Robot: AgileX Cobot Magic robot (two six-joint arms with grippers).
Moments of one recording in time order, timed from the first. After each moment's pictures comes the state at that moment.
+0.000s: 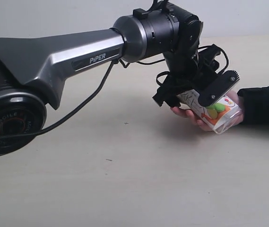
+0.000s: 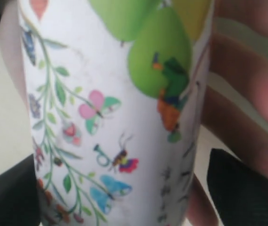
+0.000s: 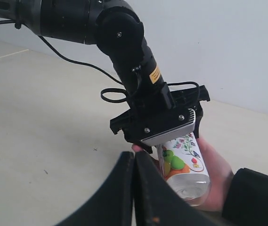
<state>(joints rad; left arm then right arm) -0.76 2.46 -2.20 0.04 0.90 1.67 0.45 0.00 -0.23 0.21 0.53 -0.23</state>
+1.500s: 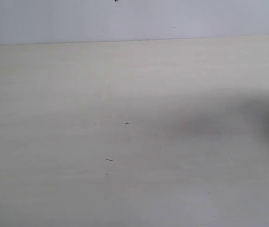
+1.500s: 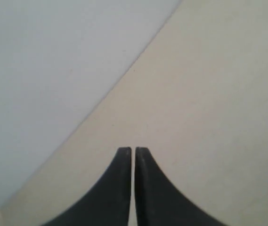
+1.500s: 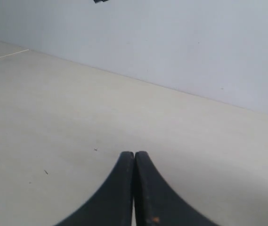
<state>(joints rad) -0.54 2.07 -2.20 0.50 1.21 0.11 0.45 0.00 -0.23 0.21 0.53 -0.23</state>
